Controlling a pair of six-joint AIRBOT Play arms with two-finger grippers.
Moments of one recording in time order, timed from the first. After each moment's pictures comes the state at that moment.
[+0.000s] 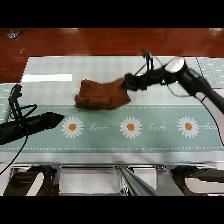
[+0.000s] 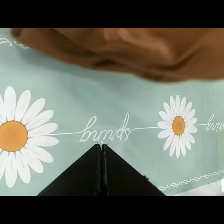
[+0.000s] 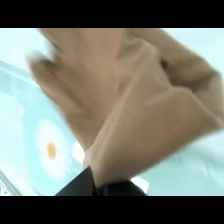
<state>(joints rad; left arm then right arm) 0.04 -0.48 0.49 0.90 -1.05 -1.49 0.28 -1.50 1.34 -0.71 1.03 1.42</state>
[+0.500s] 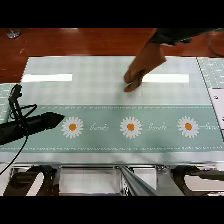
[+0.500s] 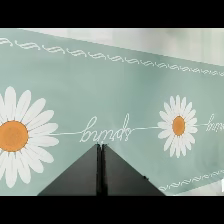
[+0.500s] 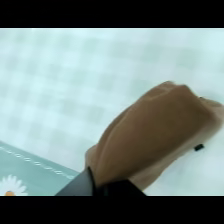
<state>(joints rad) 0.04 -0.48 0.49 0.90 -1.05 -1.49 0.10 -1.49 1.99 -1.12 1.40 1.64</state>
